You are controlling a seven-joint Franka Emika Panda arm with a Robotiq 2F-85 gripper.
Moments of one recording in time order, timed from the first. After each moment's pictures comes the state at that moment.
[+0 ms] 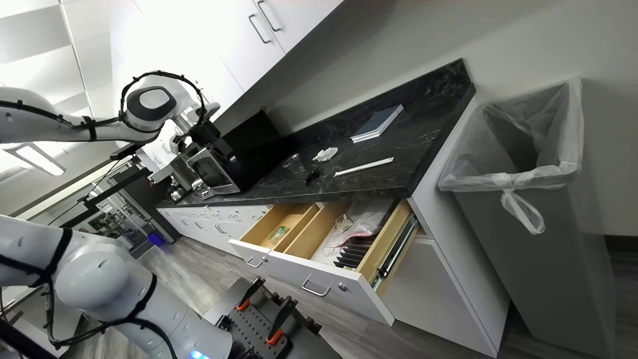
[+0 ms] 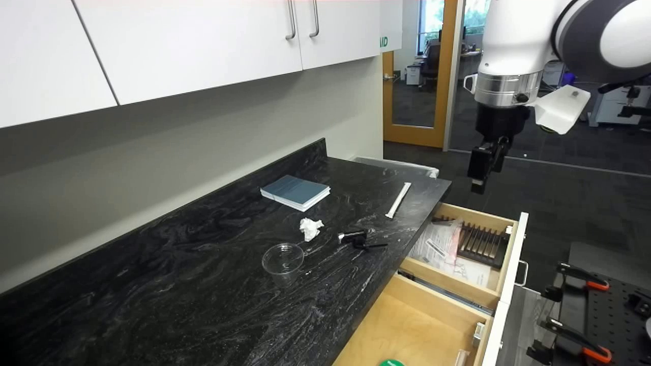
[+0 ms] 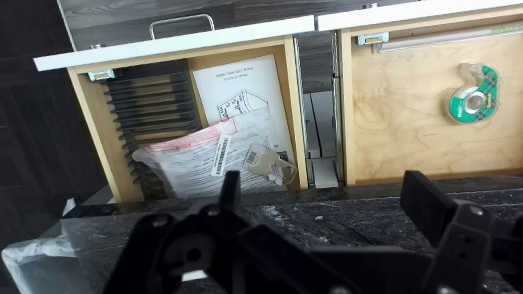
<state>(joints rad) 0.04 -0.50 0.25 -2.47 0.01 2.00 0.34</state>
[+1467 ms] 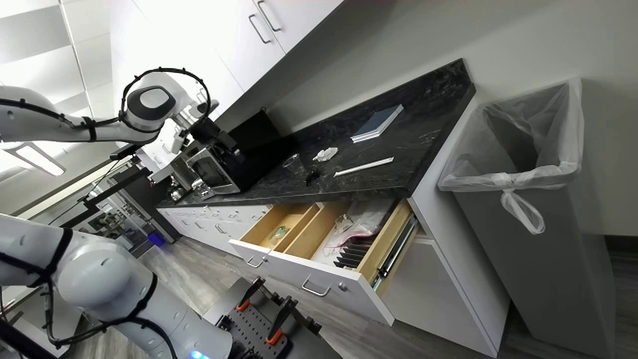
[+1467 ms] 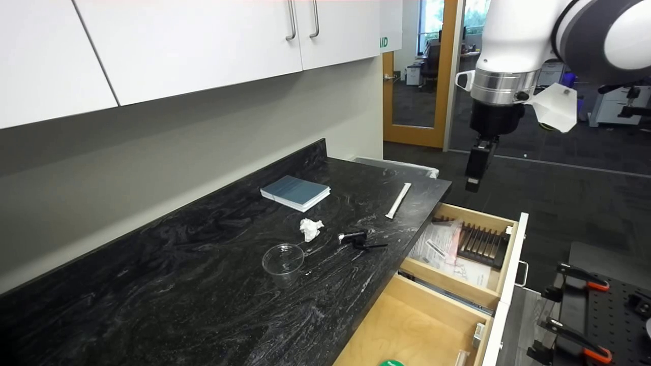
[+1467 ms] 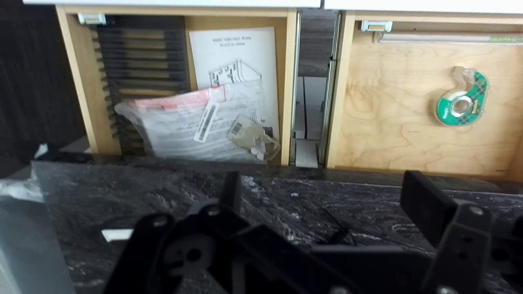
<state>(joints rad) 0.07 -0.49 0.24 -2.46 -0.02 2.06 0.21</state>
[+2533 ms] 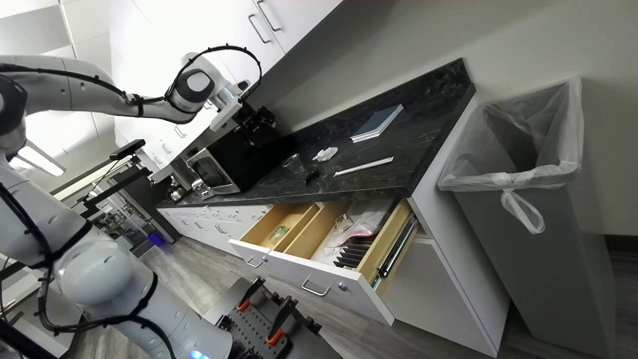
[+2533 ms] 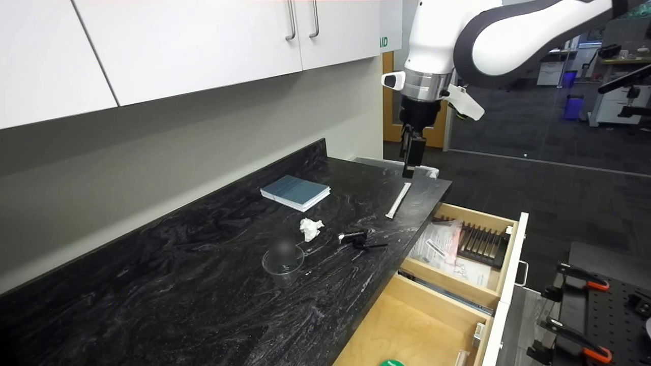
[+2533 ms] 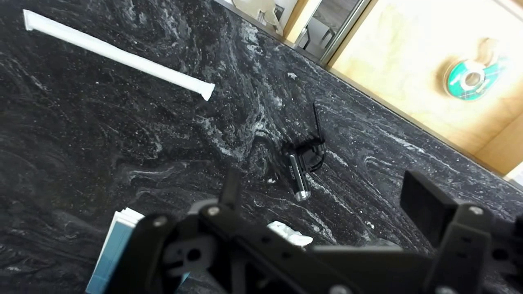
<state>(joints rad) 0.12 -0.11 0.12 -2.14 -0.05 2.23 -0.31</state>
